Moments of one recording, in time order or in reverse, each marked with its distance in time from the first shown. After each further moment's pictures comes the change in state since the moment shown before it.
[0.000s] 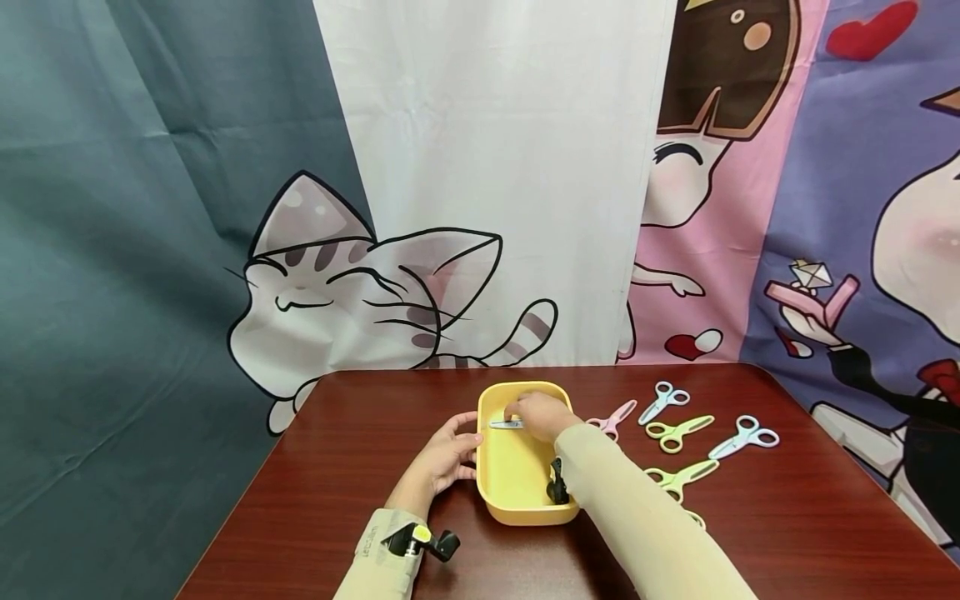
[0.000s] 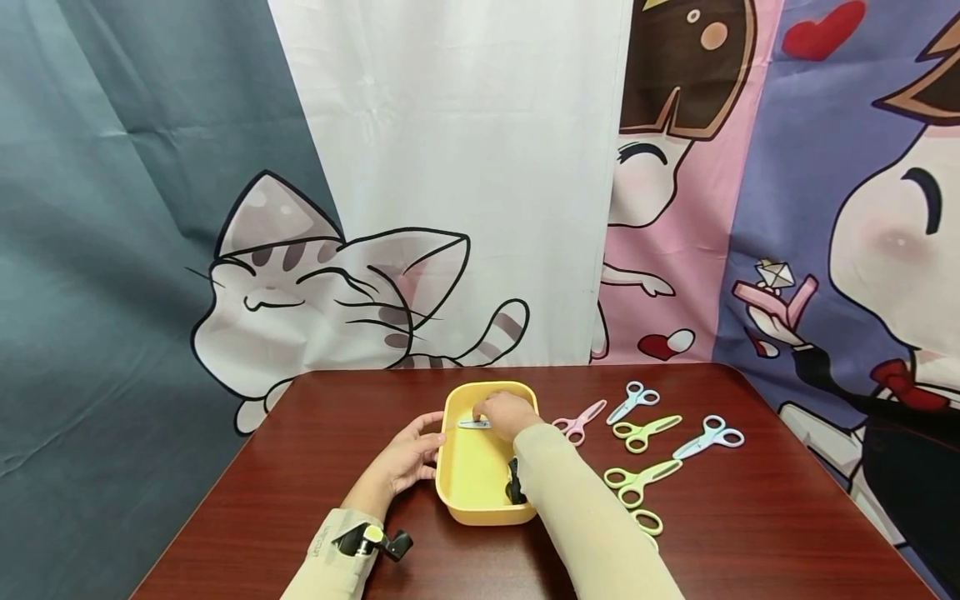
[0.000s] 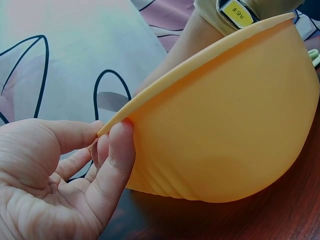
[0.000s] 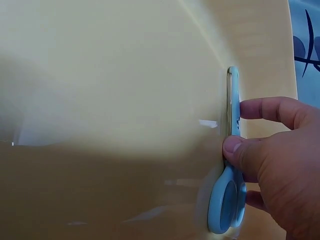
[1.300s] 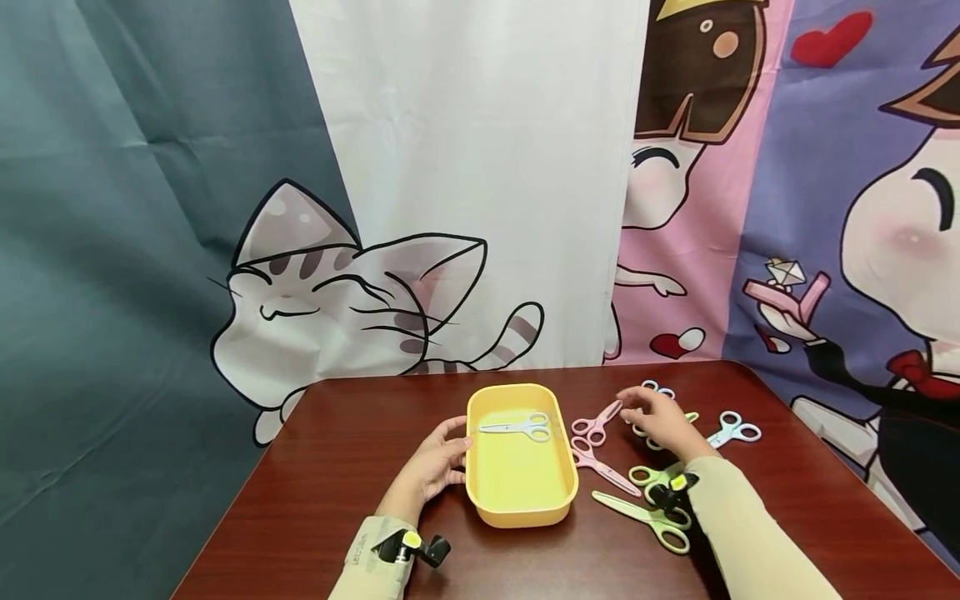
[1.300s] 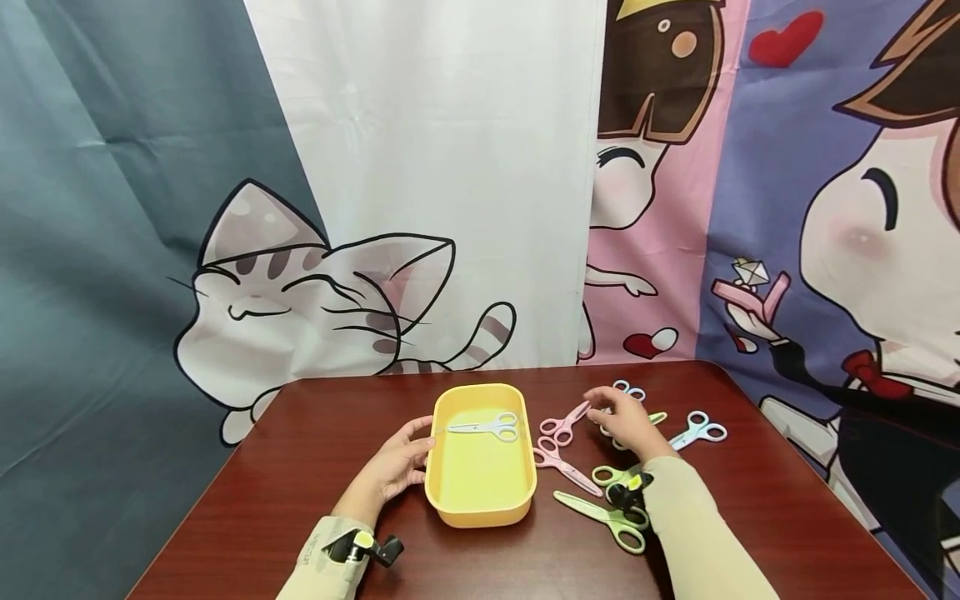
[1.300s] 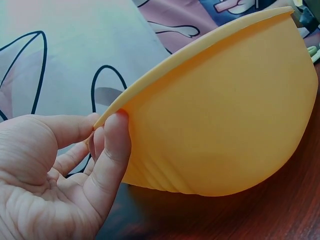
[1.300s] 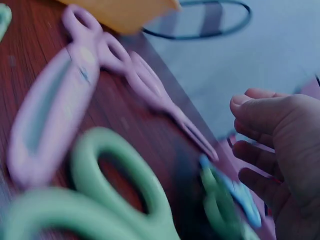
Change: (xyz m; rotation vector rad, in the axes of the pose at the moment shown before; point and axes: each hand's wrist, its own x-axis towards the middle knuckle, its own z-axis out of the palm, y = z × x) left_hand 0.001 -0.003 -0.001 0.004 -0.011 -0.005; right_hand -0.146 0.154 0.017 0.666 0.488 0.279
